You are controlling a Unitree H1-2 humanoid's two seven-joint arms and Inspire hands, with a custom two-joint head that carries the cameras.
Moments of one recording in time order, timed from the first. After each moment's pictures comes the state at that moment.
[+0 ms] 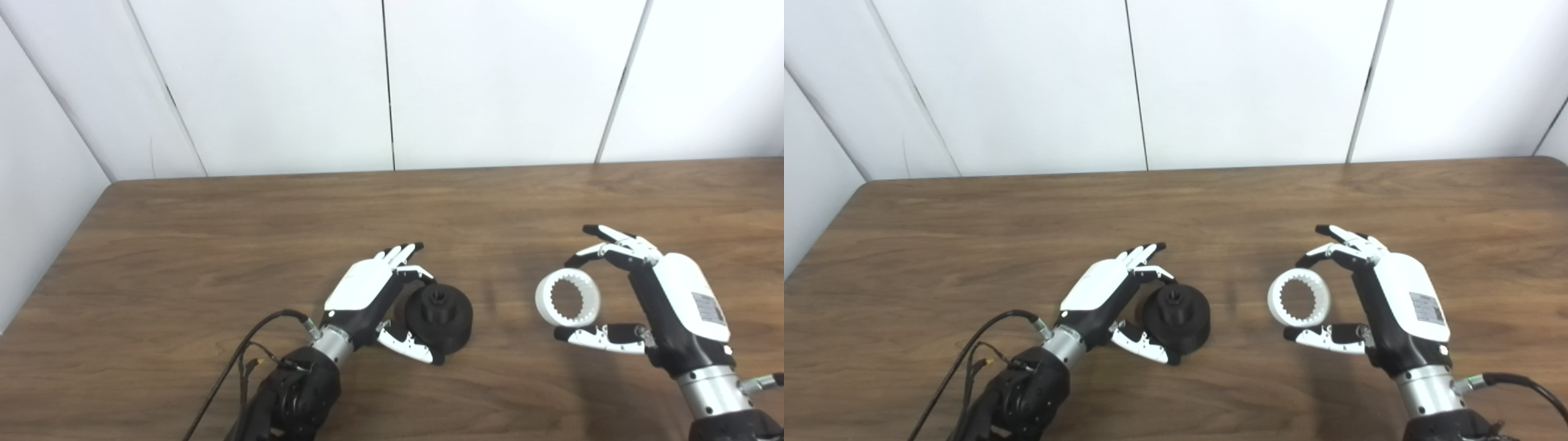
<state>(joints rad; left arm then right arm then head) -0.22 0.18 -0.38 -0.02 0.75 0.06 -0.15 0.06 -0.29 0.08 -0.55 -0.73 0.14 0.08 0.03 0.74</state>
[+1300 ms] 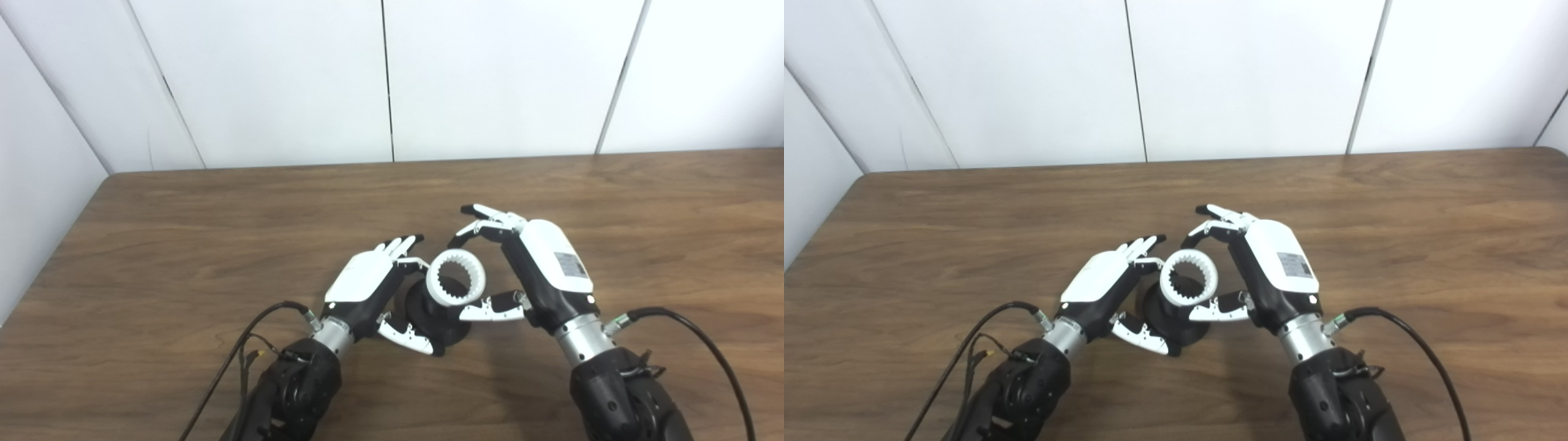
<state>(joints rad) -0.22 0.18 -0.39 -0.03 0.75 0.07 -0.16 -0.12 -0.10 0.27 -0.40 -0.85 0.15 0.18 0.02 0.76</state>
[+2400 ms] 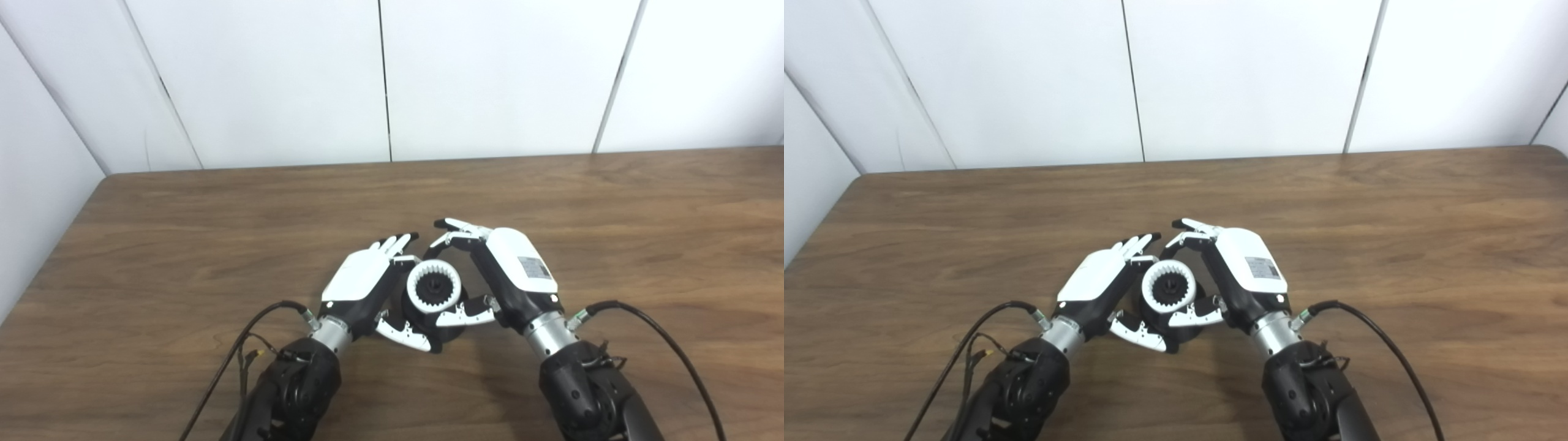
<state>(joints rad) -0.22 0.18 -0.40 -0.05 0.77 0.12 -0.16 -0.17 -0.09 0.33 -0.26 -0.85 0.13 0.13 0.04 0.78</state>
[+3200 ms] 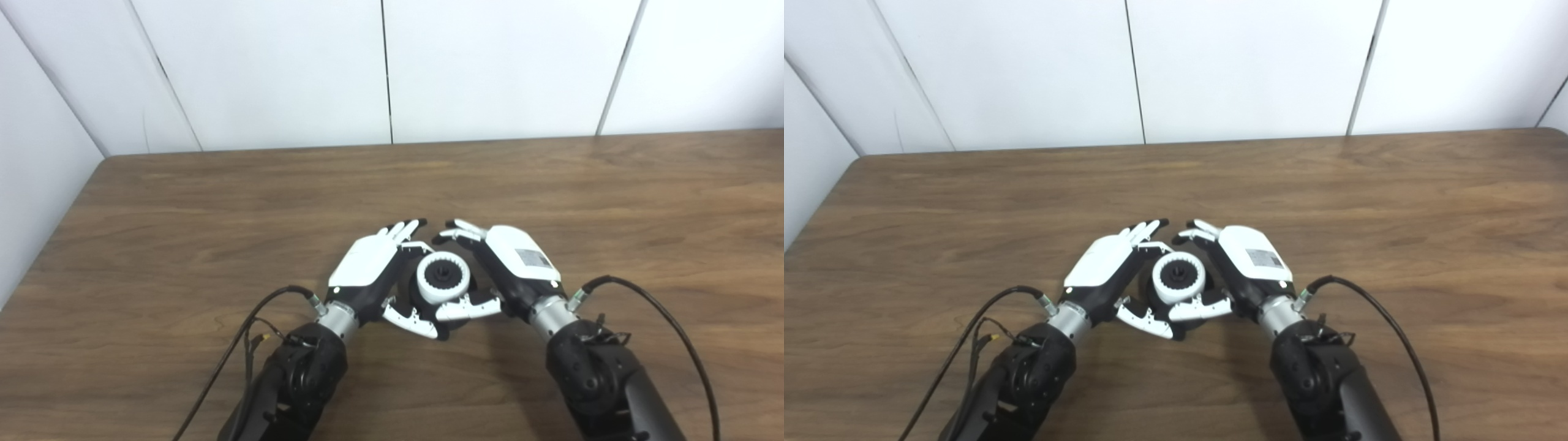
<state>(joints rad) -0.22 0.17 -0.41 -0.06 0.75 0.12 -0.17 -0.19 -0.16 0.35 -0.29 -0.91 0.28 0.37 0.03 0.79</state>
